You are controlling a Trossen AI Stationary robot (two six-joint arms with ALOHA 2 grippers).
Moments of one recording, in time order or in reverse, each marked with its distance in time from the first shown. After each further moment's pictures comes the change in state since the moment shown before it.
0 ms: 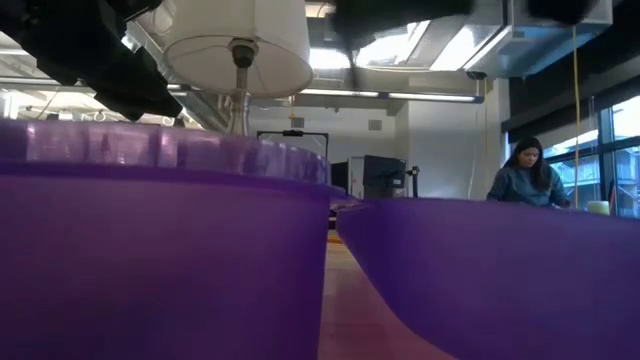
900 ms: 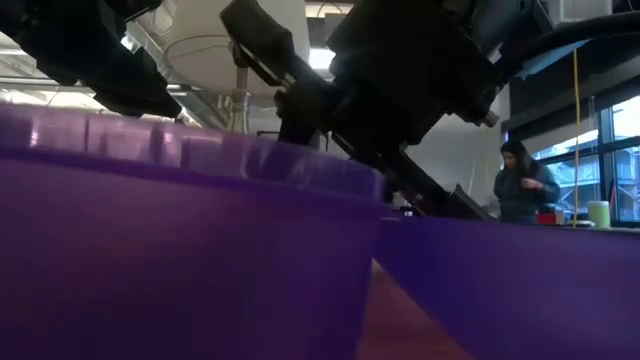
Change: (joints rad) left arm 0.000 0.000 0.000 -0.003 0.001 0.000; right arm -0.055 0.325 0.000 0.282 0.042 -0.510
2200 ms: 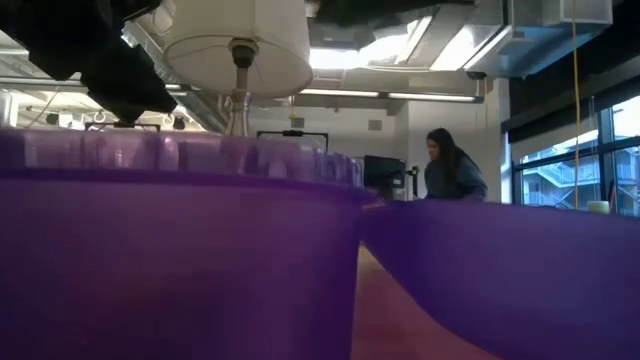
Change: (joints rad) left arm -0.001 0.000 0.000 0.021 0.039 -0.066; right arm 0.007 -0.384 0.034 -0.384 0.049 0.771
